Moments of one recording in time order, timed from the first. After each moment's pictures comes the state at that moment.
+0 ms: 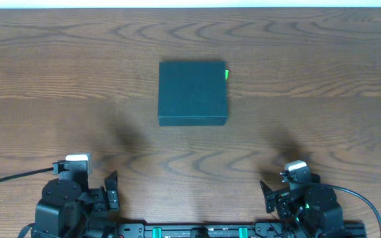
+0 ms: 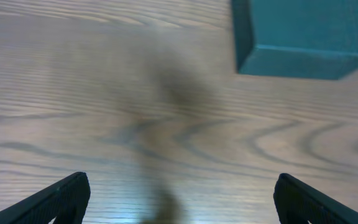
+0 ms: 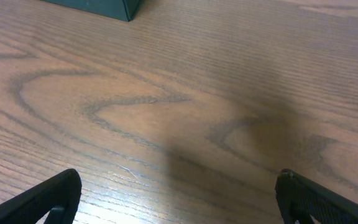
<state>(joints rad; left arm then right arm) -0.30 0.39 0.88 -1.28 -0.14 -0.27 0.35 0.02 0.37 -1.08 0.04 0.05</state>
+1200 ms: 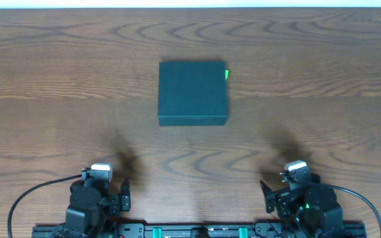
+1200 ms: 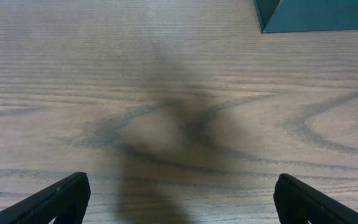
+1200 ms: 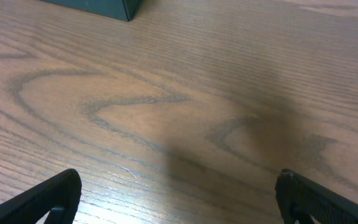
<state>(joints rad) -0.30 0.01 0.37 -1.11 -0.12 -0.15 0.35 0.02 0.37 -1.08 0.04 0.05</state>
